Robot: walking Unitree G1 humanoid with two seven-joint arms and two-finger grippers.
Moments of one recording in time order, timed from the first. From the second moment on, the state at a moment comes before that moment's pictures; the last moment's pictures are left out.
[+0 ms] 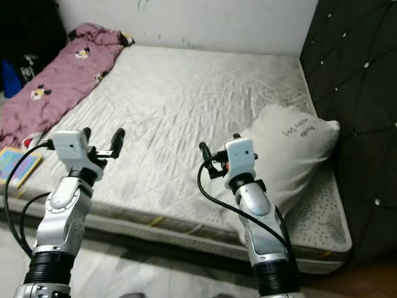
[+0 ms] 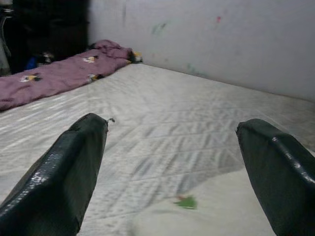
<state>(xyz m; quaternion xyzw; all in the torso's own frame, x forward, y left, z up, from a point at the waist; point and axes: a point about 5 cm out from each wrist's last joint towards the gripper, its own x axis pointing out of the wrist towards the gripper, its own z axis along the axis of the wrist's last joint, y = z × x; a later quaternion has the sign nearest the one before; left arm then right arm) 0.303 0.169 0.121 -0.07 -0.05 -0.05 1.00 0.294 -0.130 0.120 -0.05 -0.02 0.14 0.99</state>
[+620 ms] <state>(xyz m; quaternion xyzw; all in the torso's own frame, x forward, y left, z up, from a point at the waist) 0.306 0.159 0.122 -0.08 -0.04 -0.06 0.99 0.295 -0.138 0.117 -0.04 -0.02 0.12 0.99</state>
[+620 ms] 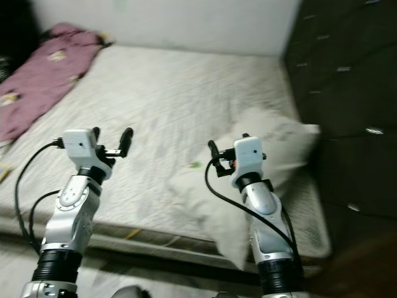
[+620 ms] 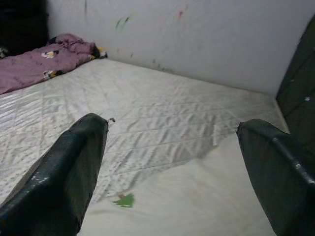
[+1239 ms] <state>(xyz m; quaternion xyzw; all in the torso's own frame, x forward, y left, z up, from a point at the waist) 0.305 0.157 0.121 -0.10 -0.04 -0.06 0.99 0.294 -0.142 0.115 -0.05 -0.01 0.12 0.99</state>
